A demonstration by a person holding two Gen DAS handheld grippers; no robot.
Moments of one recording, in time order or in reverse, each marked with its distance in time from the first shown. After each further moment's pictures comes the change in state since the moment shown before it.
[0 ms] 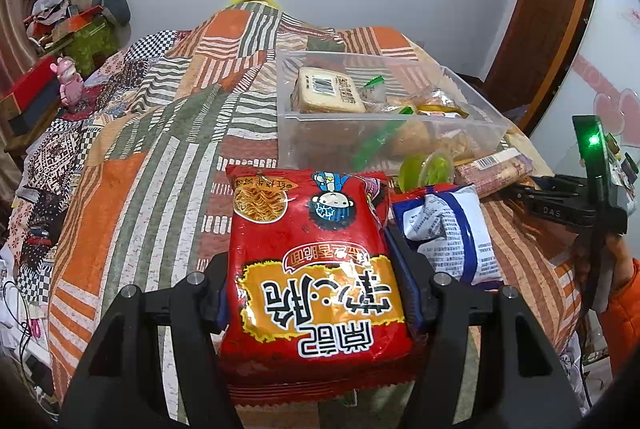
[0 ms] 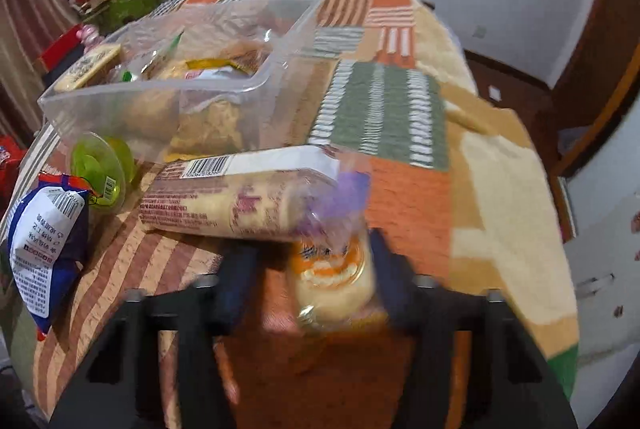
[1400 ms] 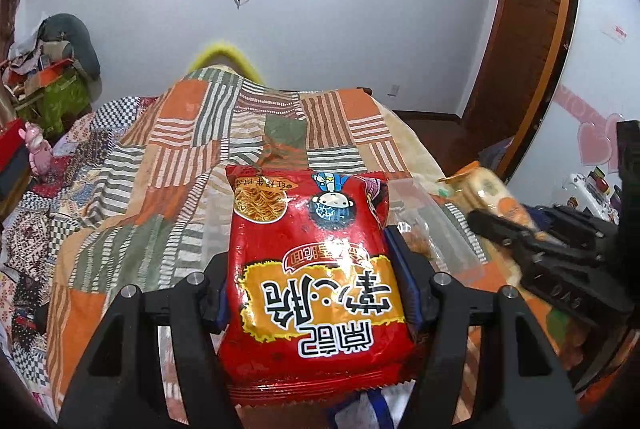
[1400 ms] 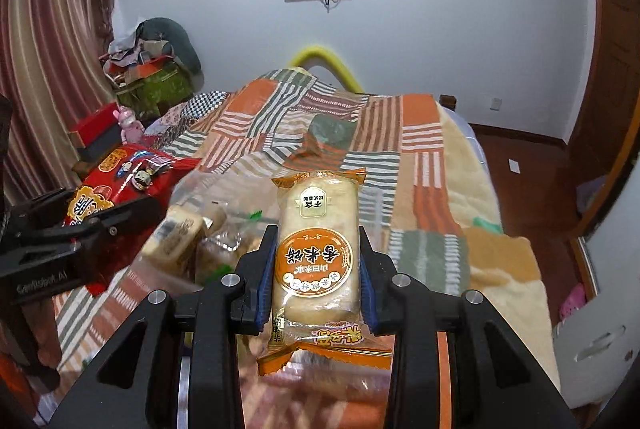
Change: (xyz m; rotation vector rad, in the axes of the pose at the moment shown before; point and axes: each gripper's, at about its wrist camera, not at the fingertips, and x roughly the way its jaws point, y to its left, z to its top) left arm 0.034 -0.050 0.136 0.055 -0.146 -0.083; right arm -0.049 0.046 0.097 0.002 -0.313 0.066
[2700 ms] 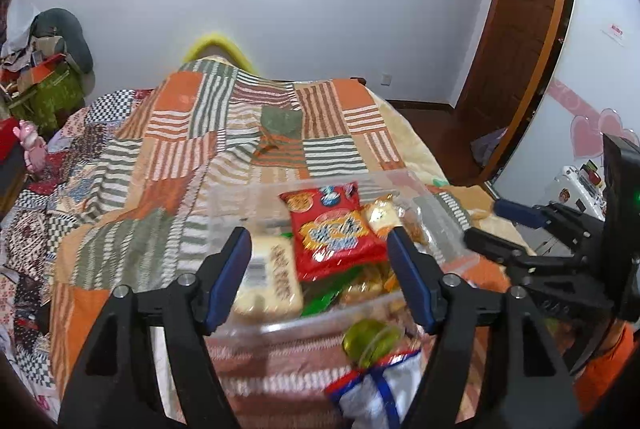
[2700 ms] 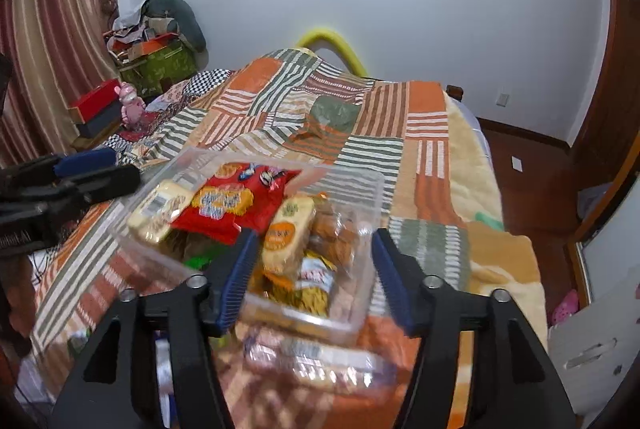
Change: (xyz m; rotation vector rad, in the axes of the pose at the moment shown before) left arm -0.020 0.010 -0.004 0.014 0.038 -0.014; right arm -0.019 -0.013 -0.016 -0.065 0.052 -0.004
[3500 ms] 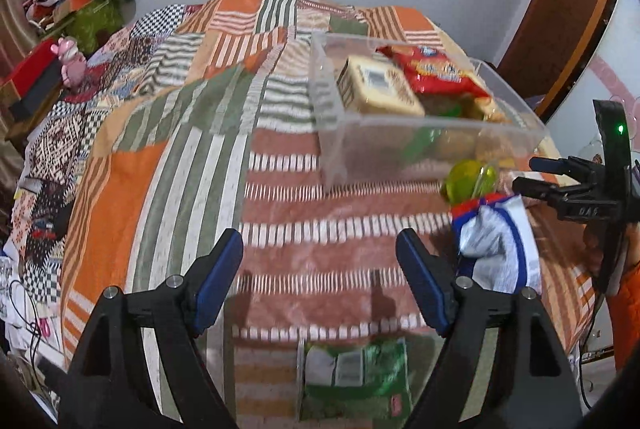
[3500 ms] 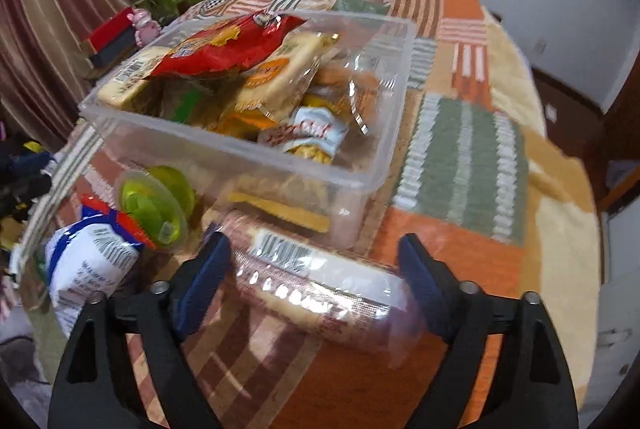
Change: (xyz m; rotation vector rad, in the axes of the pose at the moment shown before) left arm -0.010 0.067 -0.118 -0.106 0.218 0.107; right arm 0.067 -0.008 -0.060 -0.014 0.296 0.160
